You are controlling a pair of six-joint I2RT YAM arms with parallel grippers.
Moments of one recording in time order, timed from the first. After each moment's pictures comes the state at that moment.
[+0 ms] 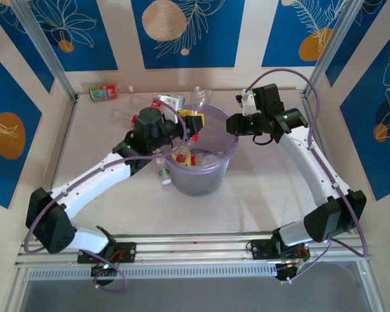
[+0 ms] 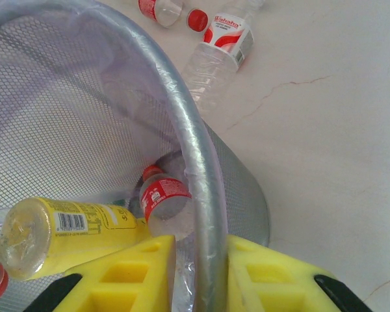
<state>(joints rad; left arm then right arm) -0.70 1.38 1.15 0.15 0.14 -0.39 0.33 1.43 1.50 -0.91 -0.32 0.24</state>
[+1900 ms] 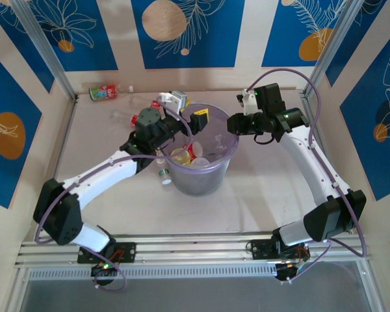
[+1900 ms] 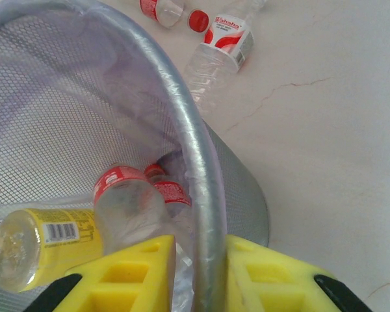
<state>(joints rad) -0.66 1.45 1.13 0.36 0.13 -0.18 0.31 1.43 1.50 -0.91 -0.34 0.22</state>
